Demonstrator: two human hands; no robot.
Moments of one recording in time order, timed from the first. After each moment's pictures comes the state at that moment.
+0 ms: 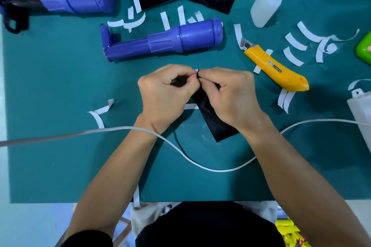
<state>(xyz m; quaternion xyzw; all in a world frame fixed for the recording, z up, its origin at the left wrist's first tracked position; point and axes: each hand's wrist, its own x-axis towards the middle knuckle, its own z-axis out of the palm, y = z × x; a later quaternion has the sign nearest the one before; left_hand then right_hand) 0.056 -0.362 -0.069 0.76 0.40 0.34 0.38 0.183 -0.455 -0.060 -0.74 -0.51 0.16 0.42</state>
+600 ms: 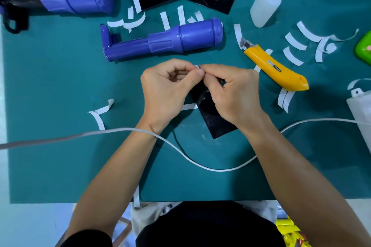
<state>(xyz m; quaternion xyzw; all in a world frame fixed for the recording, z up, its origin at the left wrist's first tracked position) 0.061 -0.359 -0.057 0.64 0.41 0.29 0.58 0.183 -0.456 -0.057 -0.74 -0.46 0.17 0.45</state>
